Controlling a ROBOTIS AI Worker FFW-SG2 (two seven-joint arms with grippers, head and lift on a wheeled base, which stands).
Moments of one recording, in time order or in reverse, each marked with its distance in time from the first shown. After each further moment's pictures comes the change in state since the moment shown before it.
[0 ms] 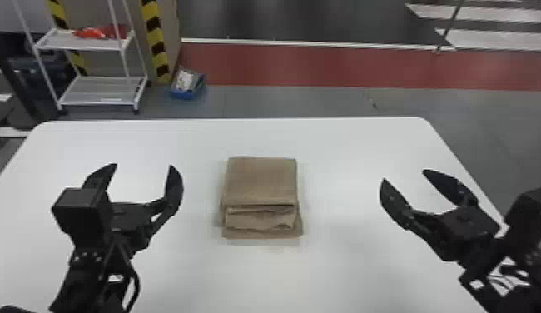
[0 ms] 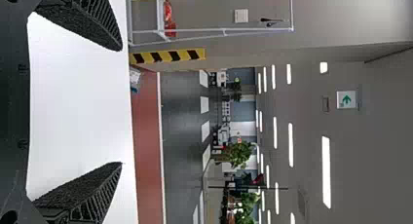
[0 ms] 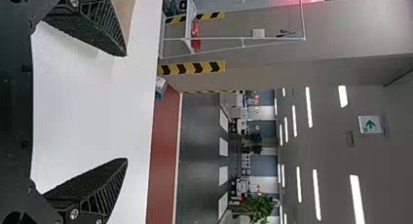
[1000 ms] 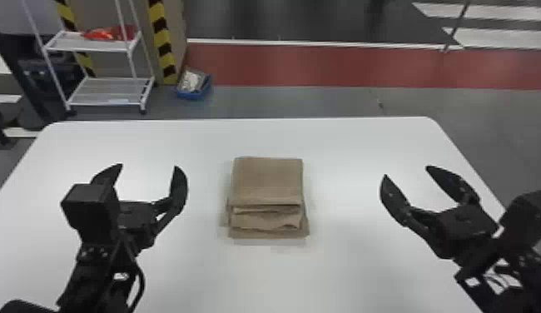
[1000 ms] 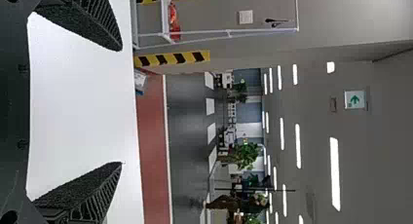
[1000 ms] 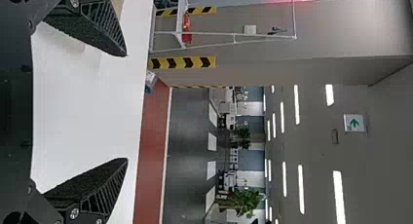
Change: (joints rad) left arm -0.002 -0.005 0.011 -0.021 -0.002 0.053 -0.002; right arm -0.009 -0.012 0.054 0.049 0.018 -0.098 -0.074
